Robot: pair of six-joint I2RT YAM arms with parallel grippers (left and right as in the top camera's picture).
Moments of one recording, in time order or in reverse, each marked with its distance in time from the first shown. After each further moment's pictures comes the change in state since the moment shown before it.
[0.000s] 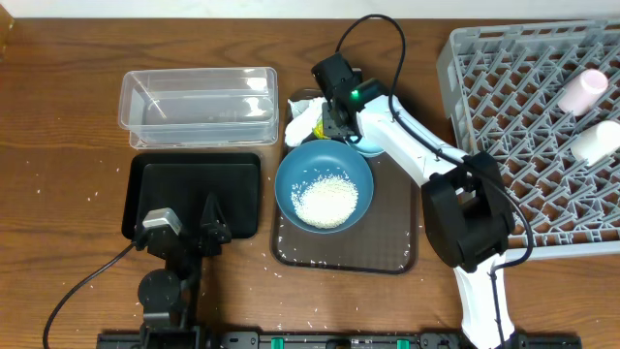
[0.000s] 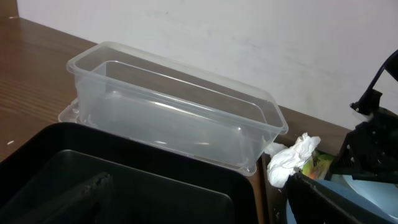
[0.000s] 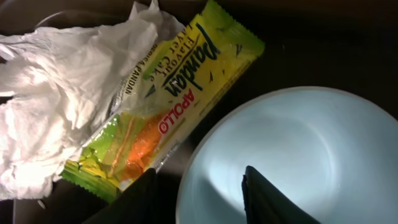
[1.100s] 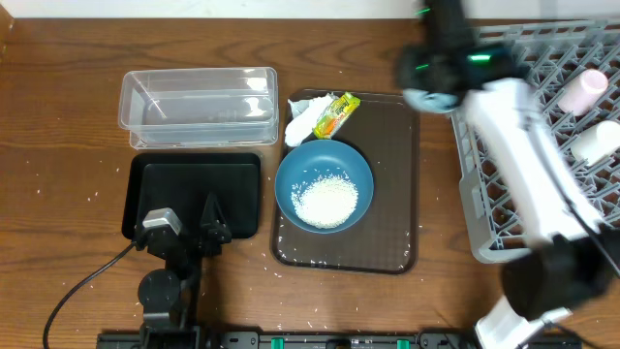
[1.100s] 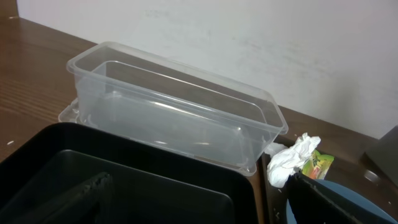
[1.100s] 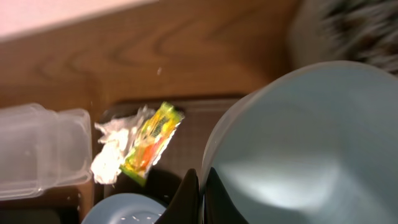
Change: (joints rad) left arm 0.000 0.000 0.000 0.000 0.000 0.000; right arm -0.324 -0.421 0.050 -0.164 -0.233 -0.076
